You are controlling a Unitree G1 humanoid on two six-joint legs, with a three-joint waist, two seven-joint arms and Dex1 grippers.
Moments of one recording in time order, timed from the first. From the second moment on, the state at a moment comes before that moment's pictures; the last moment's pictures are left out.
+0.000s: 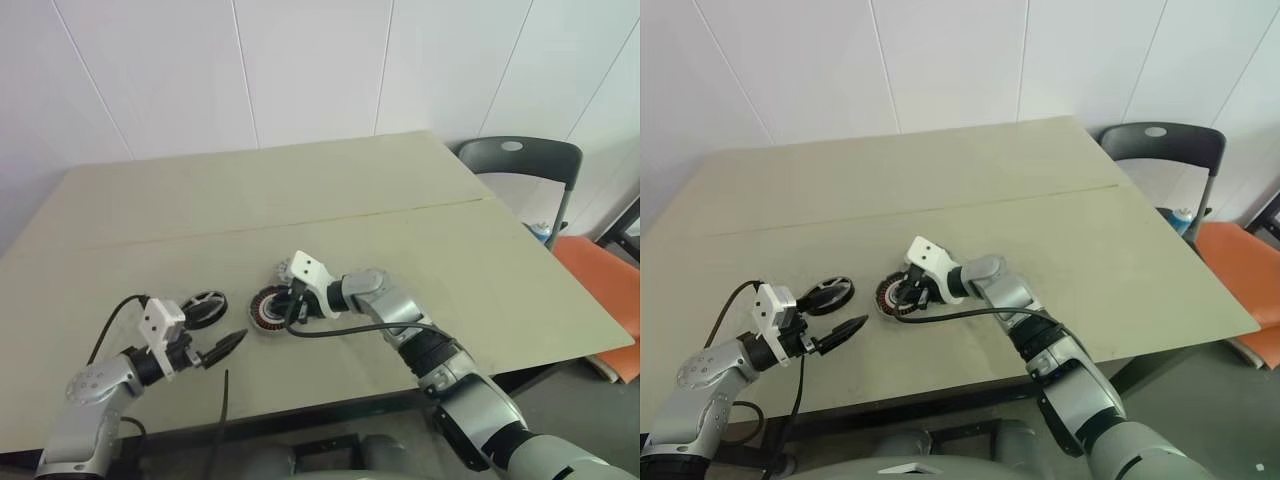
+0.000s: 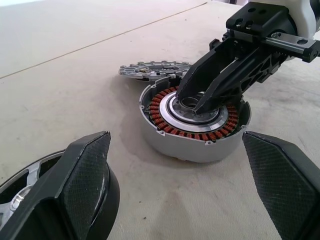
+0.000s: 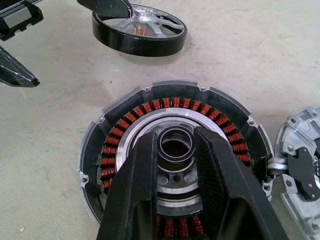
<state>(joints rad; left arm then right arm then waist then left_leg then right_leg) 0.18 0.54 0.17 -0.08 -0.45 0.08 -0.94 -0.65 -0.10 0.43 0.40 0.02 0.45 0.92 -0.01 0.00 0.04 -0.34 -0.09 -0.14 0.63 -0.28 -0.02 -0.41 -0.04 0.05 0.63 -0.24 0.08</state>
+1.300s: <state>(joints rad) 0.16 0.54 0.17 -0.04 -0.44 0.07 -0.95 -0.65 -0.12 0.42 0.39 0.02 0.49 0.94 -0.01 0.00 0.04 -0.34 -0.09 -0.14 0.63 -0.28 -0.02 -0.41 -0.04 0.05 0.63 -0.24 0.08</state>
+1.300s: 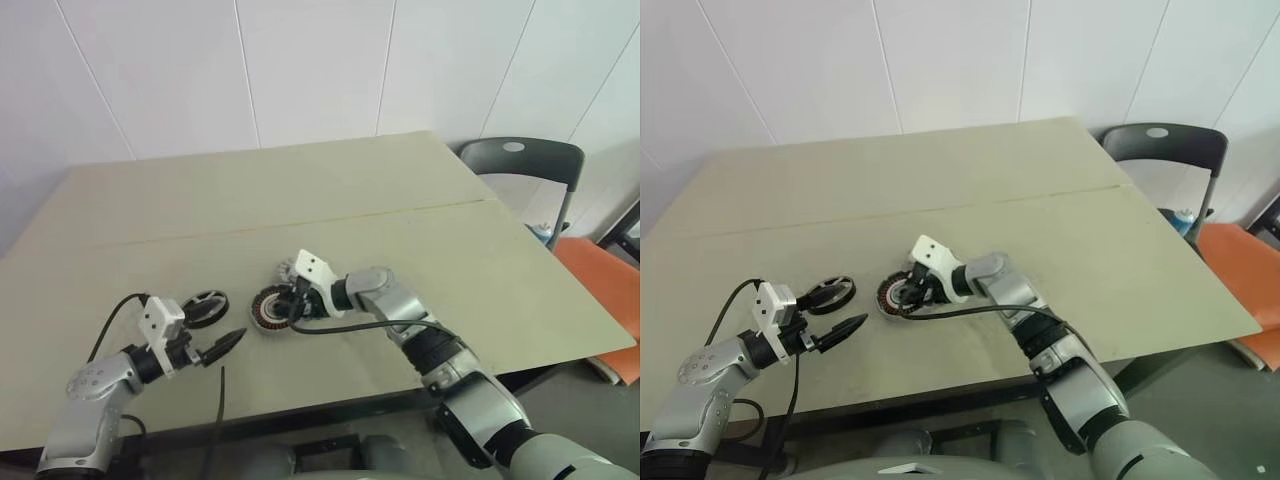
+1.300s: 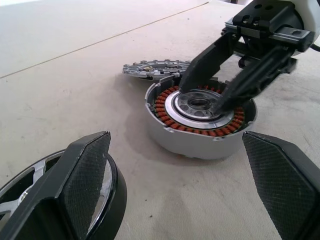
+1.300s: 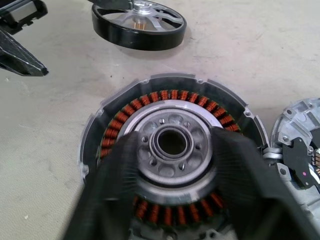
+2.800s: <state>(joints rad) 0.15 0.55 0.17 -0.04 -0.42 0.08 -0.95 -0.68 -0.05 0.25 0.38 0.27 0.67 0.99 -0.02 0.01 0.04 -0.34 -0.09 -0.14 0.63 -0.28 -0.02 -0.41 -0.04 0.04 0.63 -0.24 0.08</state>
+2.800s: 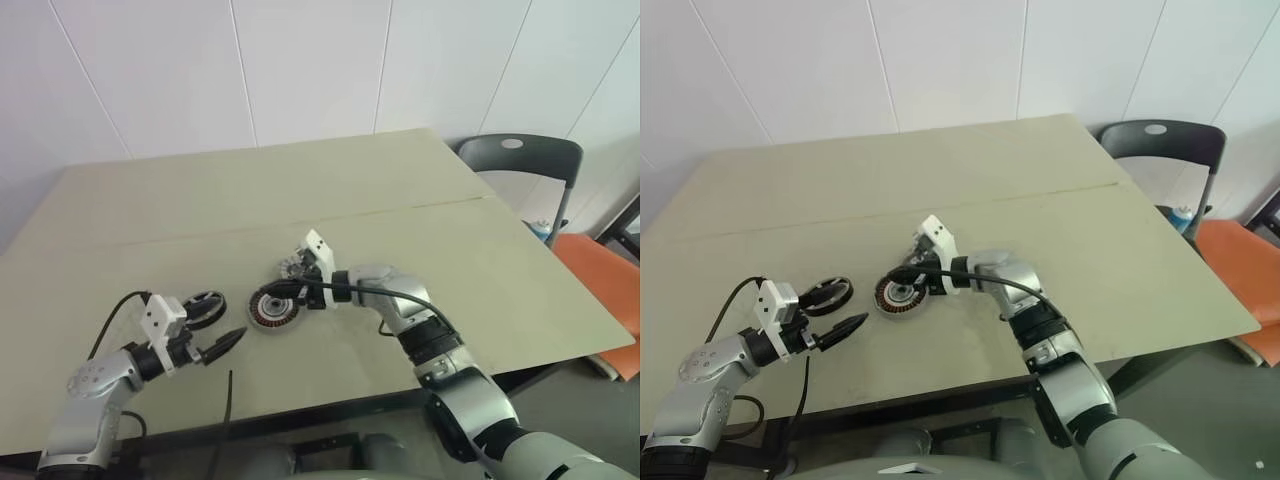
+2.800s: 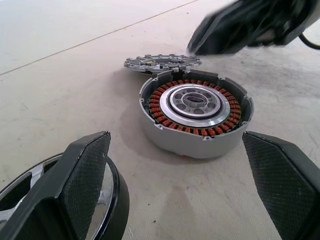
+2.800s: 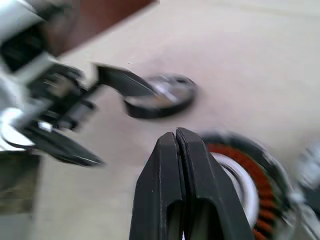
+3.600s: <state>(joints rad) 0.15 0.55 0.17 -0.05 -0.42 0.10 -0.93 -0.68 -0.07 0.37 0.46 0.10 0.51 0.90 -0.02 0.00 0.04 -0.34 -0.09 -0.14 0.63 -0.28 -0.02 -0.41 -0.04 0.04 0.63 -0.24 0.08</state>
